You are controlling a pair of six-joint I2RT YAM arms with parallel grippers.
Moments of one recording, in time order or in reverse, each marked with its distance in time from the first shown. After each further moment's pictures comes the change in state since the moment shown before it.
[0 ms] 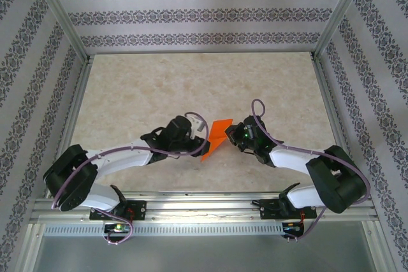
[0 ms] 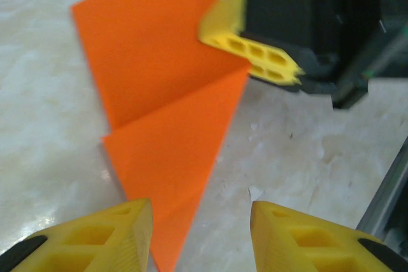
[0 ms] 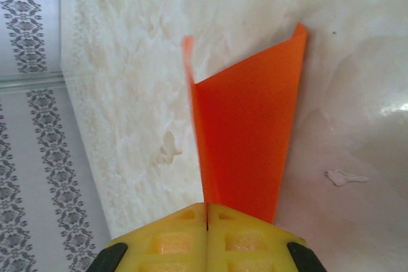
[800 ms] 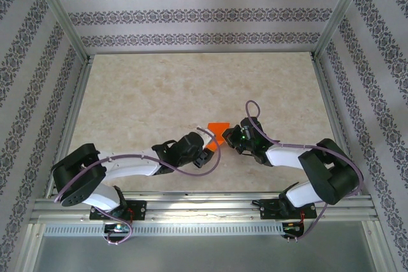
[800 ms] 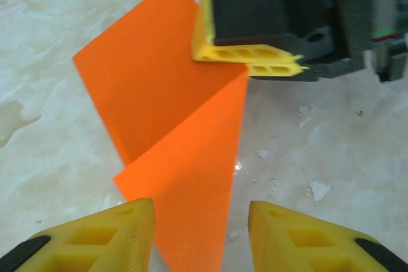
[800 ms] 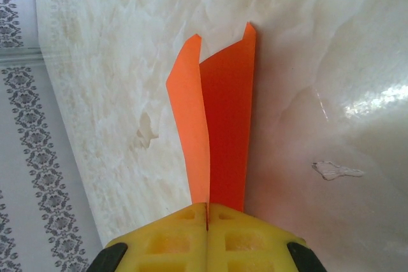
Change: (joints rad) left arm -0.171 0.045 -0.058 0.103 -0.338 0.177; right arm 0.013 0.080 0.001 0.034 -0.056 -0.039
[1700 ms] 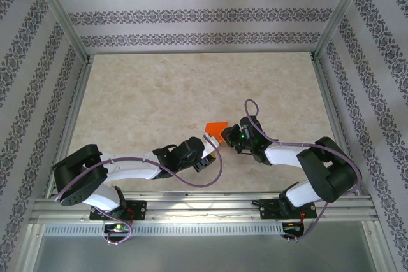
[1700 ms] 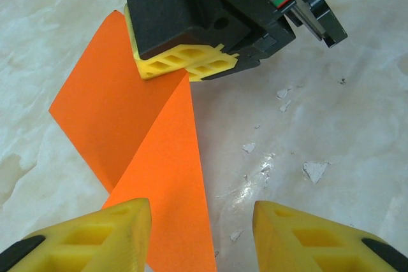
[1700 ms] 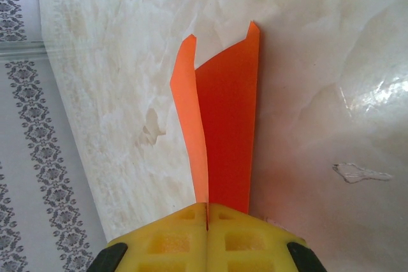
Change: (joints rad) left arm -0.025 0.005 -0.036 0.081 -0.004 0.249; right arm 0.000 0.016 0.019 0.005 -0.019 0.001
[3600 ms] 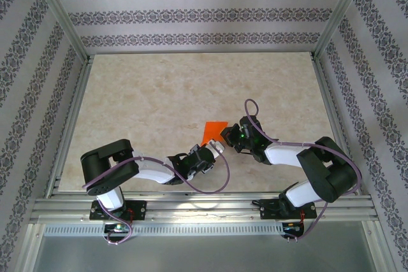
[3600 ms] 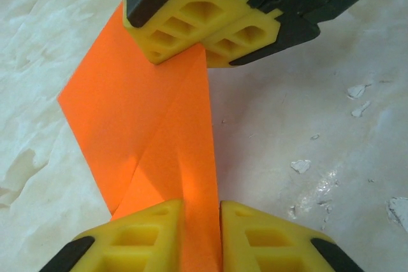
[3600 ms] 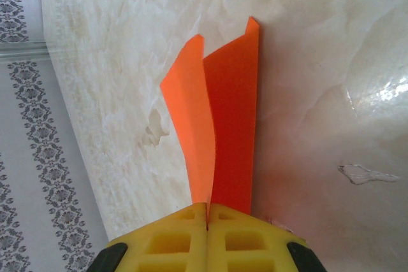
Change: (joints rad) left arm -0.080 0.237 -0.007 0.240 -0.281 -0.022; right arm 0.000 0.001 0.003 0.001 -0.001 0.005
